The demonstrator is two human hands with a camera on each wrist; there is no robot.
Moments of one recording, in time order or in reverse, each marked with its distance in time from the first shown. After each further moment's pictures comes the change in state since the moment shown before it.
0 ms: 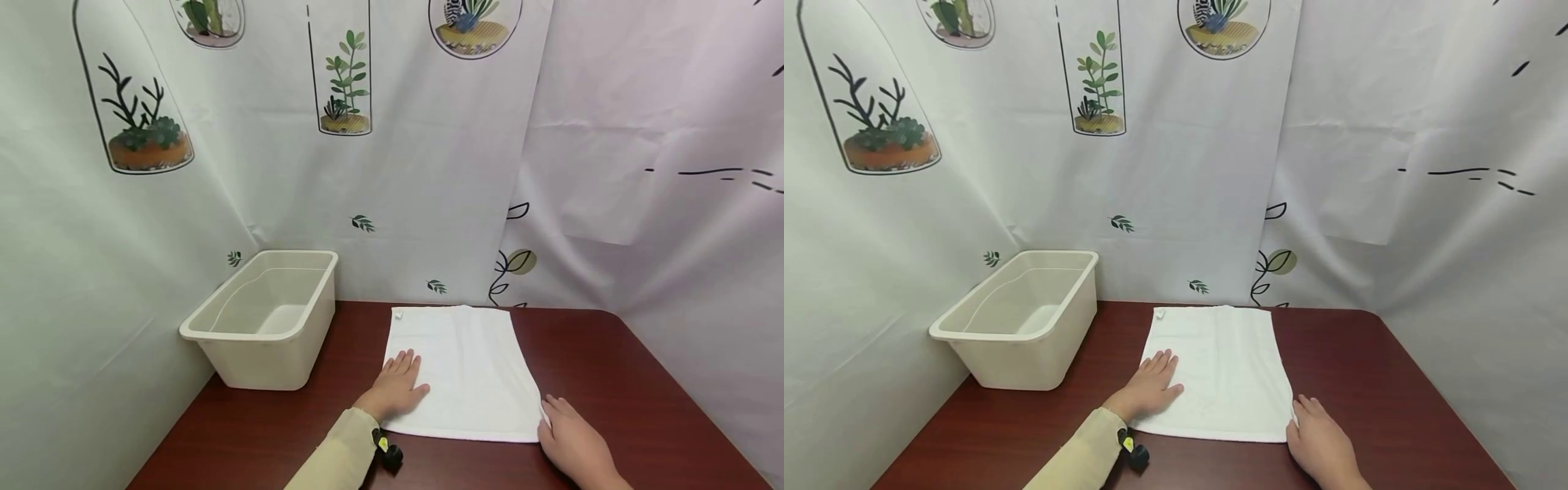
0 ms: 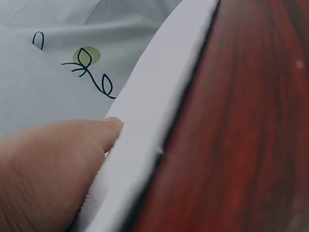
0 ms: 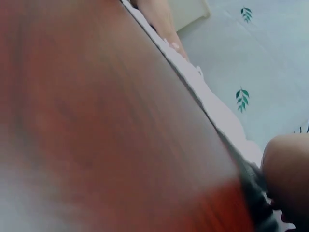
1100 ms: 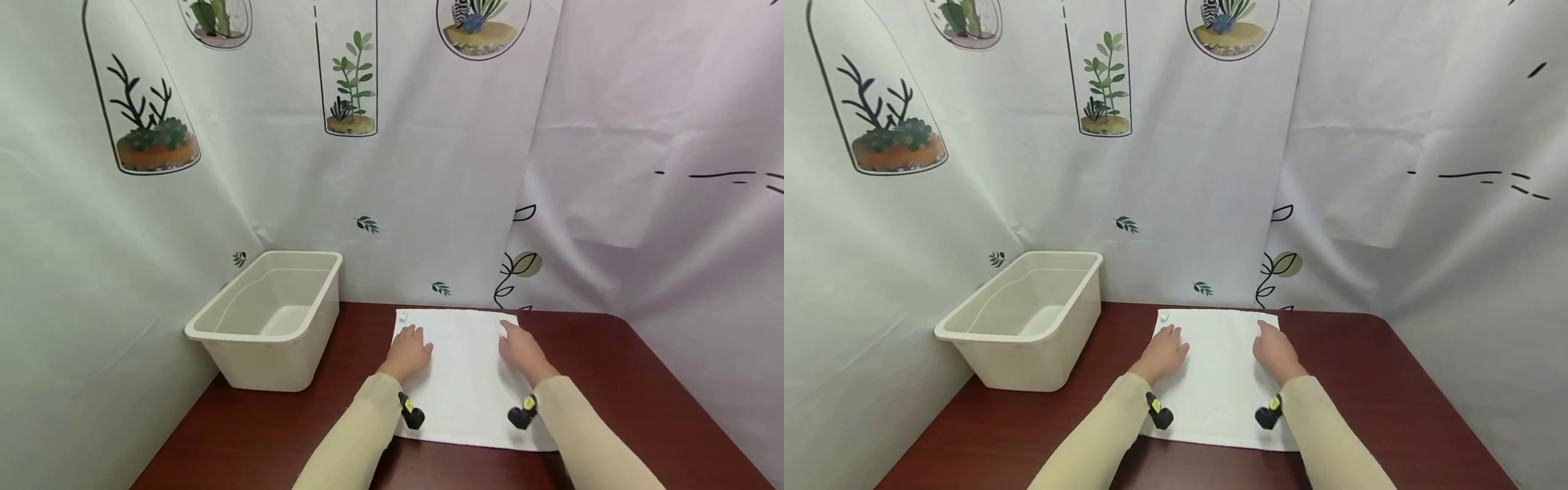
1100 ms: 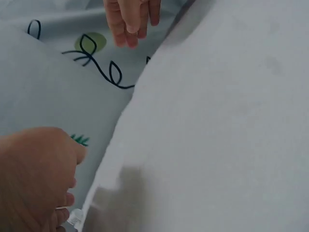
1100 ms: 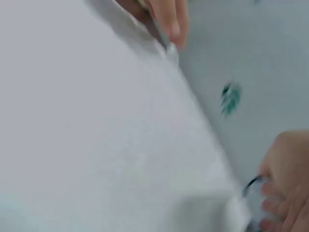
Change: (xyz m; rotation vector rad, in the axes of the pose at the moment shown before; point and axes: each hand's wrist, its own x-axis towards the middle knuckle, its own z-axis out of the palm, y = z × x) left_hand 0.063 0.009 -0.028 -0.028 0.154 -0.194; right_hand 0.160 -0.039 0.000 0.188 -0.134 0.050
